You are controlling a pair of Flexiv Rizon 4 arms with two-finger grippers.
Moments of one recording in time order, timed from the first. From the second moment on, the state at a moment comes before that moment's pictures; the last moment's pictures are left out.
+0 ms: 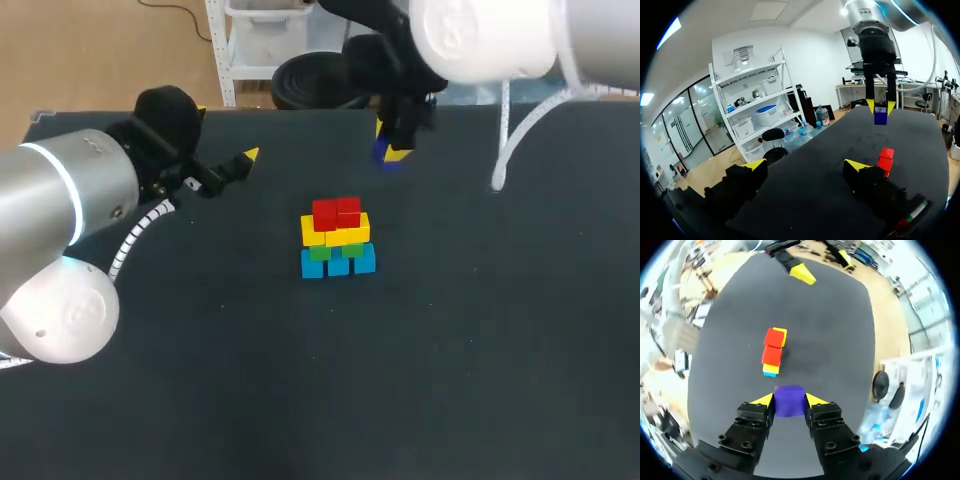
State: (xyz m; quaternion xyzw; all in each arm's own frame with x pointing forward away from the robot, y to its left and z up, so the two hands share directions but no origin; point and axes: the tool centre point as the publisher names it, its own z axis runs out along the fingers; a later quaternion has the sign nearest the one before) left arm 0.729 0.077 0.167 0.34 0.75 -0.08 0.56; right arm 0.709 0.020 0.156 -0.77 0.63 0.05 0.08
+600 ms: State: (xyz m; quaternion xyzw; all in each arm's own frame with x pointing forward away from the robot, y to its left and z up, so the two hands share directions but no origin) left arm 0.729 0.077 0.167 0.34 0.75 -0.08 0.56; right arm 0.694 0.035 0.149 -0.71 0.69 0.11 0.09
